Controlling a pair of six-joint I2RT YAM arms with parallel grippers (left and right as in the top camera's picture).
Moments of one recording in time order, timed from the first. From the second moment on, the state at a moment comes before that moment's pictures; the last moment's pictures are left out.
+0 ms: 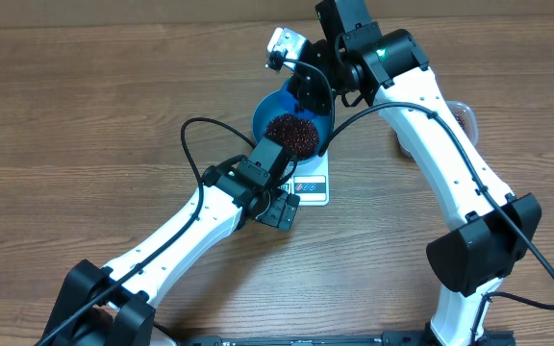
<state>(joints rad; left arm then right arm) -0.61 1.58 1.05 -0.75 -0.04 -0.25 0.44 1.99 2.05 -1.05 -0.31 -0.66</state>
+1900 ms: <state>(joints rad) -0.61 1.58 1.05 -0.75 -0.04 -0.25 0.41 1.99 2.05 -0.91 -0.24 -0.28</state>
